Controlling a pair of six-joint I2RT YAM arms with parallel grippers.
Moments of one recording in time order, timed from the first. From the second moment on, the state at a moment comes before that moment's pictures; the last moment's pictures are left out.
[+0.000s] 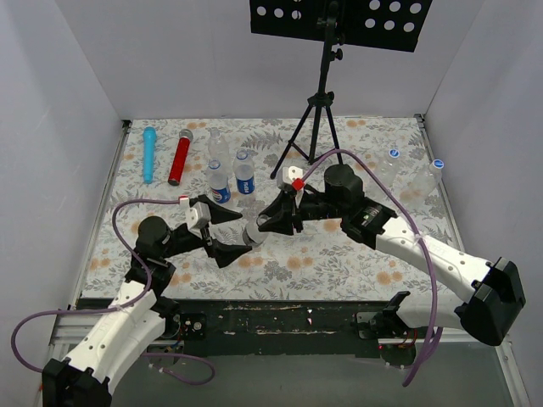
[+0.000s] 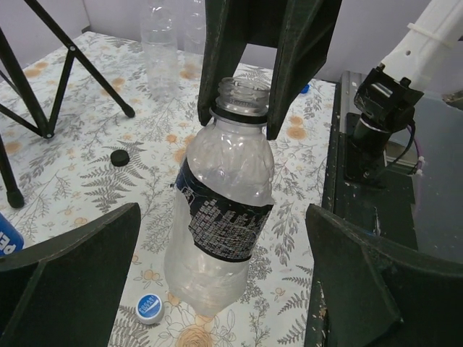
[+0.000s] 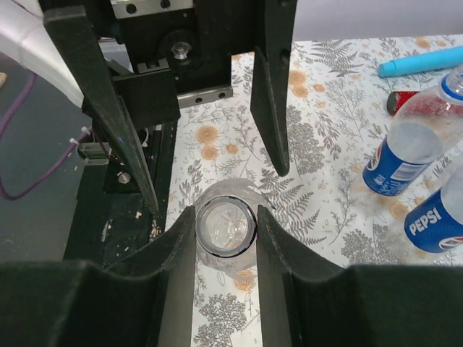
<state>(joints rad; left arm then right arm) -0.36 0.63 0.39 0.33 0.90 -0.12 0.84 1.22 0.97 0.05 -0.75 -0.10</state>
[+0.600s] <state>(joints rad) -0.36 0.68 0.37 0.42 1.02 -0.18 0.90 1.24 0.97 0.21 -0.81 0.00</state>
